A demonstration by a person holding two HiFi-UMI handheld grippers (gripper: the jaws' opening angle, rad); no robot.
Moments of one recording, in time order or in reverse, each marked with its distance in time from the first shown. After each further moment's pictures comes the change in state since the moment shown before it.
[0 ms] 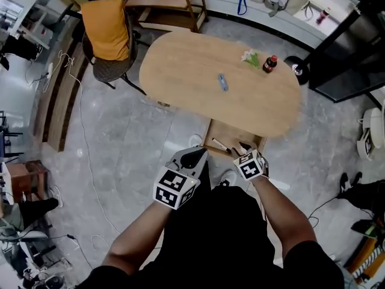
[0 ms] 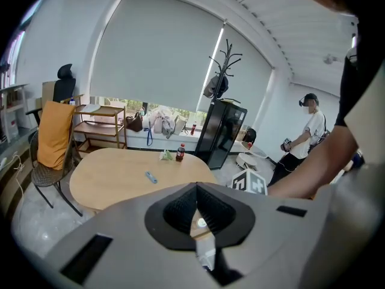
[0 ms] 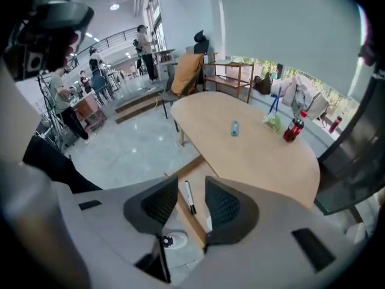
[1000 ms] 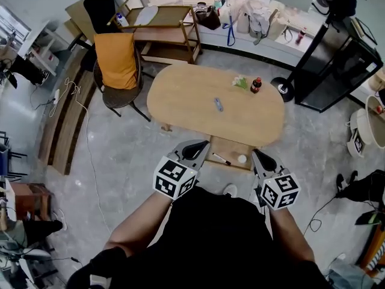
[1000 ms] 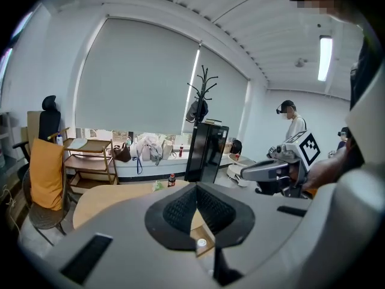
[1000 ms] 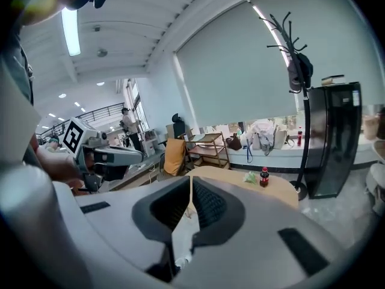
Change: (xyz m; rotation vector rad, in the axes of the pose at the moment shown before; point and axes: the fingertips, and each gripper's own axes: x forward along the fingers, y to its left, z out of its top) left arm -0.105 -0.038 0.113 0.167 -0.168 -0.088; right arm -0.316 0.041 0.137 0.331 -0.654 -0.113
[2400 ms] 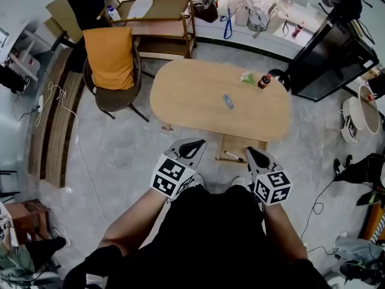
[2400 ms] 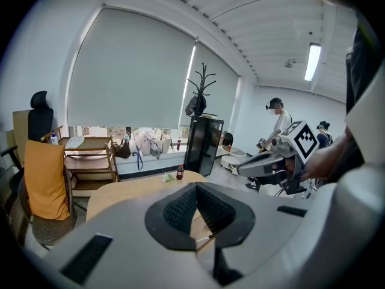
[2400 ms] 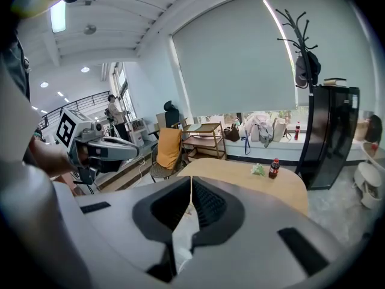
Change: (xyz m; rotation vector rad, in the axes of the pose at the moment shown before) left arm -0.059 0.150 -0.034 0.063 0.069 -0.117; right arm 0.130 0.104 -0.010 0.014 0.100 -0.133
